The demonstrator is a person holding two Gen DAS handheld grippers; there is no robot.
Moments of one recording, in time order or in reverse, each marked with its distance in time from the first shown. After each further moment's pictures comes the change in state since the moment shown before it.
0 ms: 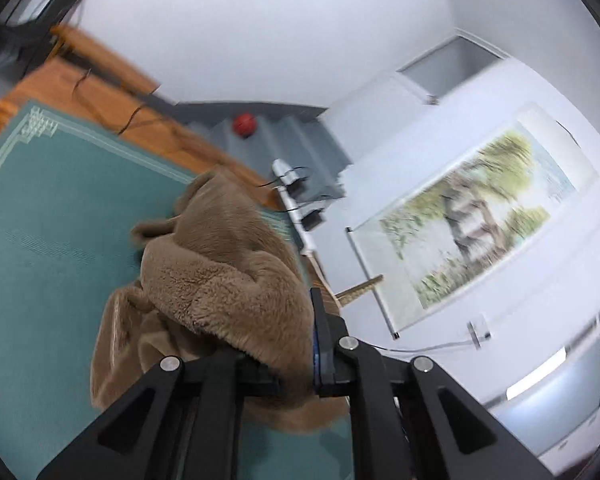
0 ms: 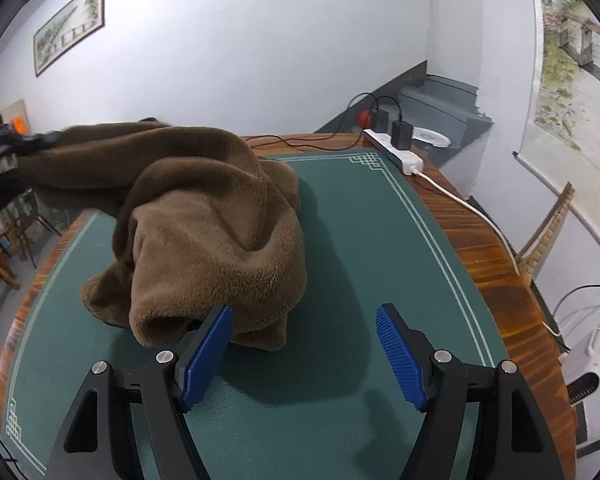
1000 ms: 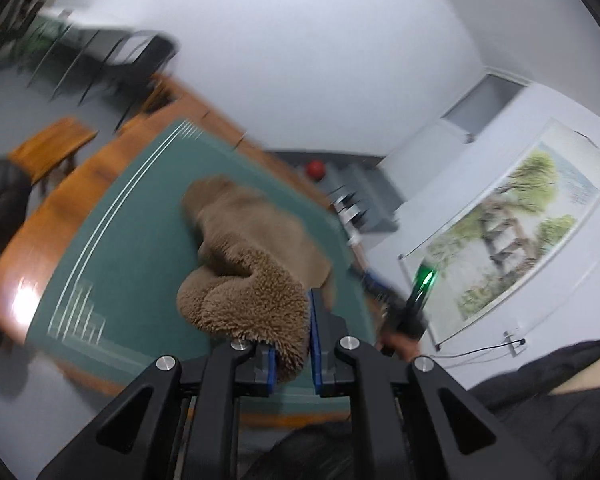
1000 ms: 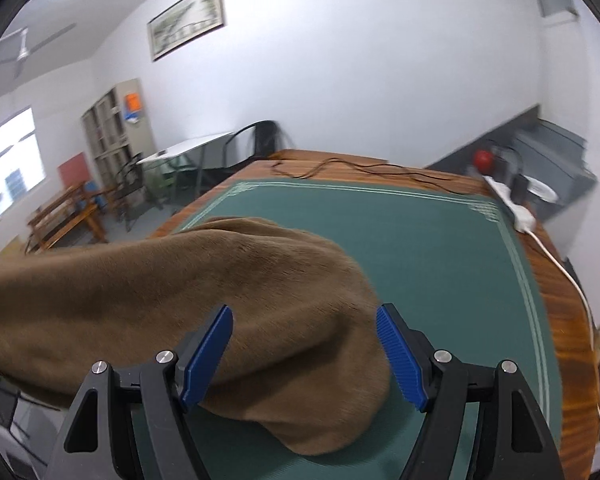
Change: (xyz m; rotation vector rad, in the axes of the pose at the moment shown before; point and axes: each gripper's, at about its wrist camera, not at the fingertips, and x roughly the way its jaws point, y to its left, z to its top) left arm -0.261 -0.067 -0.256 -0.101 -0.202 0.334; right arm -0.015 0.050 0.013 -0.240 -0.069 0.388
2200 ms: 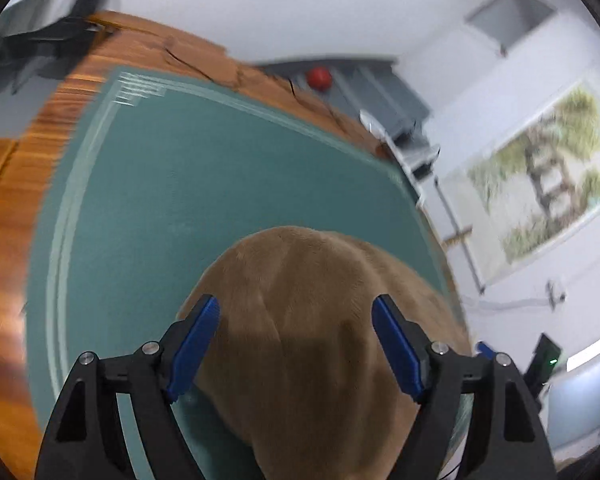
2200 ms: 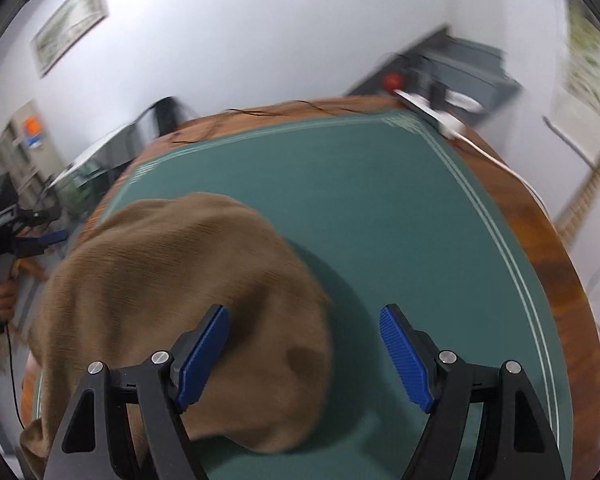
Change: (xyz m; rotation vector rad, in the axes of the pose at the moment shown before) left arm 0.390 0.105 0.236 0.211 0.430 -0.030; right arm 0.038 -0.045 -0.032 0.341 0.185 -0.296
